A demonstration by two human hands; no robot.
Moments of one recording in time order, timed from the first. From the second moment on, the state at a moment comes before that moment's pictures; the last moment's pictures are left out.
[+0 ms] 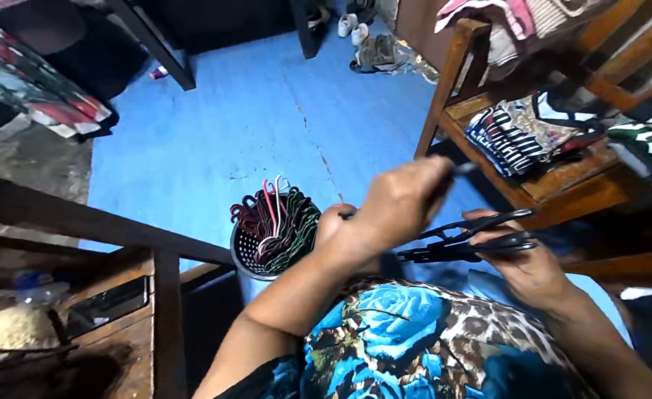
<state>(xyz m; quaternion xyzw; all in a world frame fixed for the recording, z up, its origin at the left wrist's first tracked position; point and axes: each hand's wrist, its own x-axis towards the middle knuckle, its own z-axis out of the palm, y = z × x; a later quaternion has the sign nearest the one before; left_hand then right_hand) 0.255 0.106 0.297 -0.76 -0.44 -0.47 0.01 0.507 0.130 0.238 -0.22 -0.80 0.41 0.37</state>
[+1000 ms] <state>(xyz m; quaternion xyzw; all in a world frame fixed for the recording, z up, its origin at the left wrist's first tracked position) 0.326 0.125 0.239 -0.68 -0.33 -0.52 -0.40 0.496 0.110 0.239 -0.39 -0.87 0.16 0.26</state>
